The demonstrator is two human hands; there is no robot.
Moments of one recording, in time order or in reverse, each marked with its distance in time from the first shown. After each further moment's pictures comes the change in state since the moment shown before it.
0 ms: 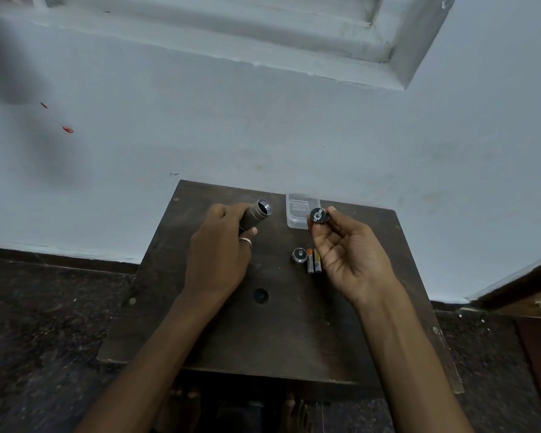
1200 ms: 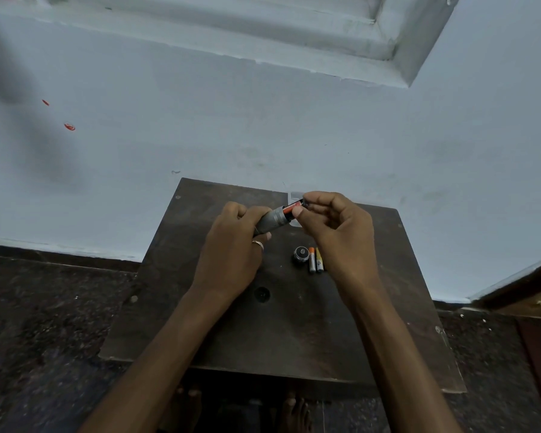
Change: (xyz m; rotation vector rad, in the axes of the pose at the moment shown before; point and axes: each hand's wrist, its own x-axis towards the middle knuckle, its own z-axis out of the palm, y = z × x) left_hand 0.000 0.006 0.005 0.004 -0.090 0.108; right_hand -0.010 0.014 0.009 -0.998 -0.069 -0.681
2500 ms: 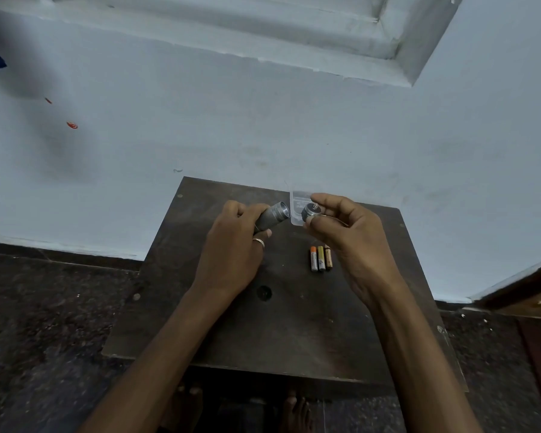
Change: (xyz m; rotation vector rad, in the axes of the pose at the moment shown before) left_hand 0.000 -0.002 -0.001 -0.041 0.020 -0.018; right_hand 0.010 0.013 -0.018 0.280 -0.180 0.141
